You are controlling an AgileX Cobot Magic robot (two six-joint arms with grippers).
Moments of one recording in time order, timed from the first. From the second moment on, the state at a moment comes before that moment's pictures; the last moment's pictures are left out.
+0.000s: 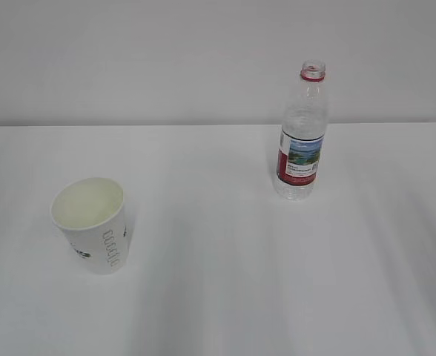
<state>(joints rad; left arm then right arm) -0.06 0.67 -0.55 0.03 -0.08 0.06 0.05 0.70 -0.53 -0.04 0.02 -0.11</state>
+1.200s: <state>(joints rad) -0.06 1.25 -0.11 0.01 -0.99 0.02 0.05 1.13 -0.22 -0.17 -0.65 -0.02</state>
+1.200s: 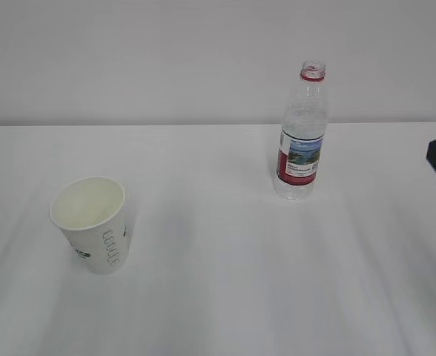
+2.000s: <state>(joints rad) -0.06 1.46 0.00 0.27 -1.14 -0.04 0.05 1.42 0.00 -0.25 -1.13 0.04</state>
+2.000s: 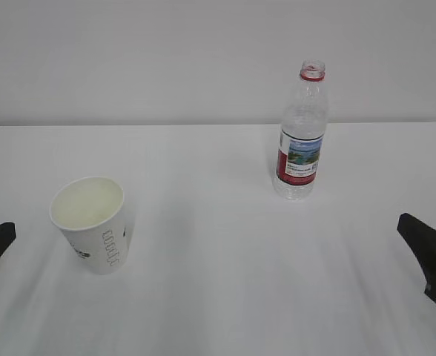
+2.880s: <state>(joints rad) -0.06 1.47 0.00 0.57 -1.14 -0.14 0.05 1.42 0.00 -0.34 -1.14 0.02</state>
